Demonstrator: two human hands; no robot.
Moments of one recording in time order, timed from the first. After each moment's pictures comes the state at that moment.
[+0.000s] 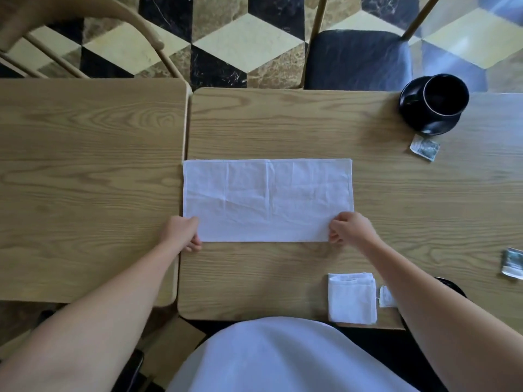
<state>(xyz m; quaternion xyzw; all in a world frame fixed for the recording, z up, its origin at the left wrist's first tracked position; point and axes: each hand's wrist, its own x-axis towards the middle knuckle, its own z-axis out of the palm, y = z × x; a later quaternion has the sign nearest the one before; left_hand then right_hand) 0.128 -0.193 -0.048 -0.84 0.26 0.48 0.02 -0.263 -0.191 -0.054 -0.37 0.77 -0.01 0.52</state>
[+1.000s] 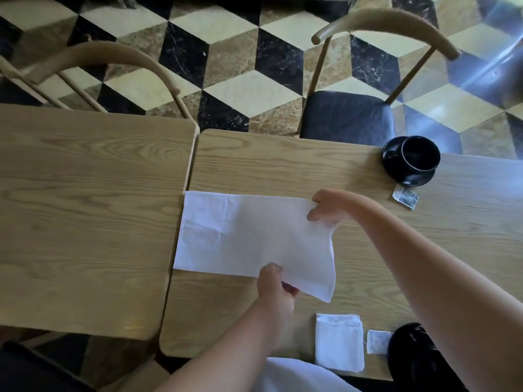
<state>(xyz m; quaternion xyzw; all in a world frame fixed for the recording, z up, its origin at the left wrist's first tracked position) -0.099 -0.160 0.016 -0.56 -0.26 0.68 -0.39 -0.222 -0.332 0.053 -0.59 0.64 0.23 0.43</state>
